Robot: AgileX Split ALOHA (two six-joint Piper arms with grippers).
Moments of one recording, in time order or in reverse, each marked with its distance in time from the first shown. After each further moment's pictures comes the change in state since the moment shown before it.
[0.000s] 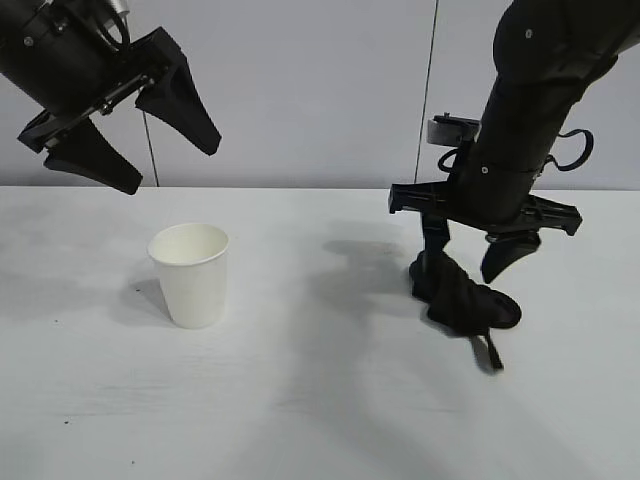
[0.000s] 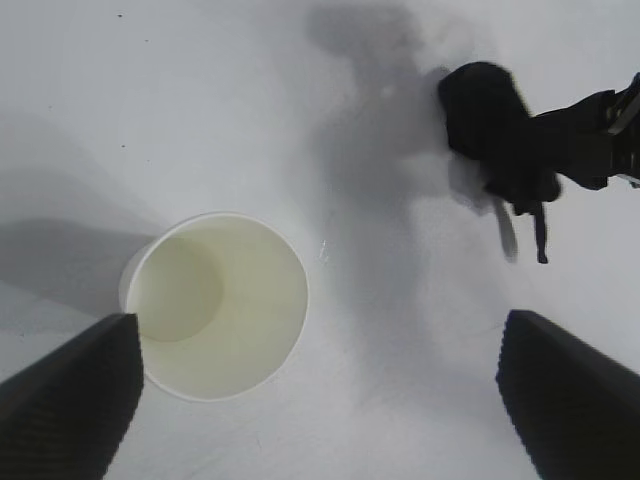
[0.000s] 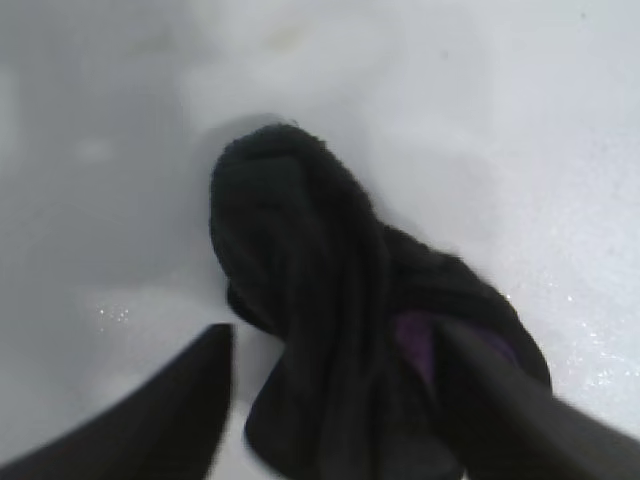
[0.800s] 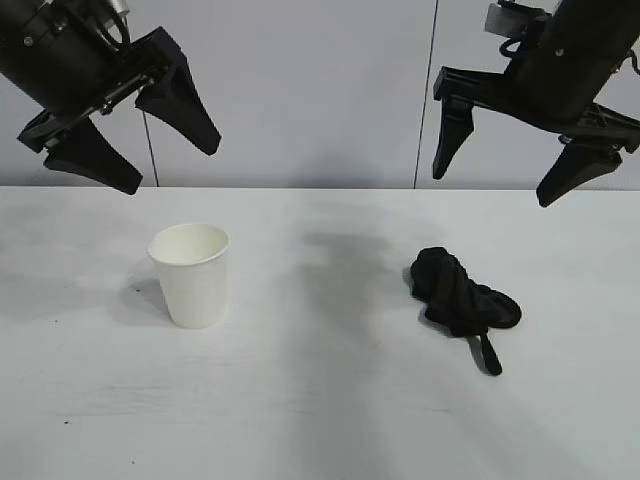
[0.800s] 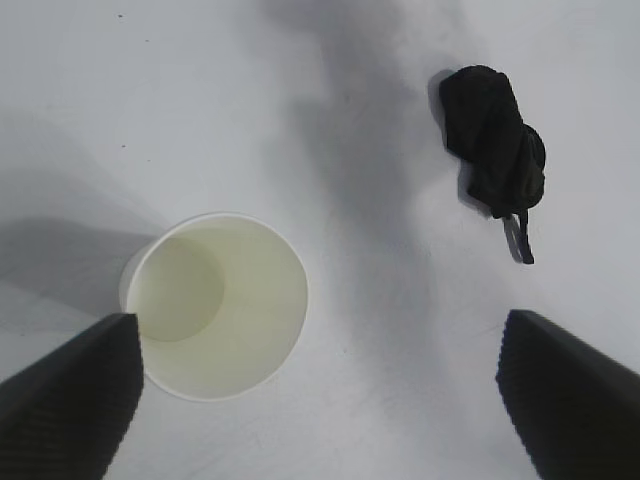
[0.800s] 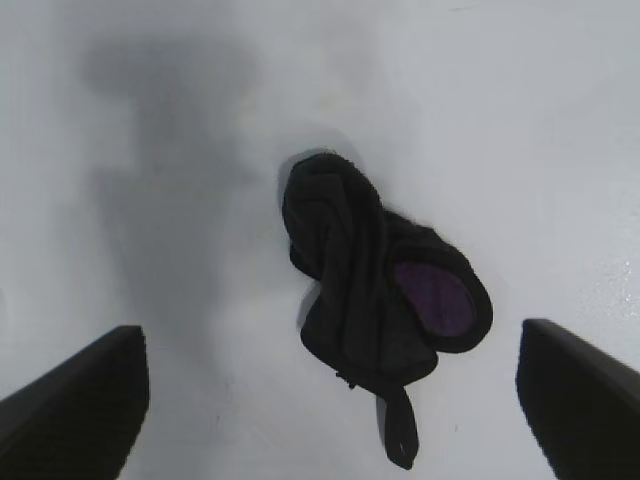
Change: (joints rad) left arm 0.000 0.000 0.000 0.000 0.000 0.000; right arm -0.088 -0.228 0.000 0.166 0.116 -0.113
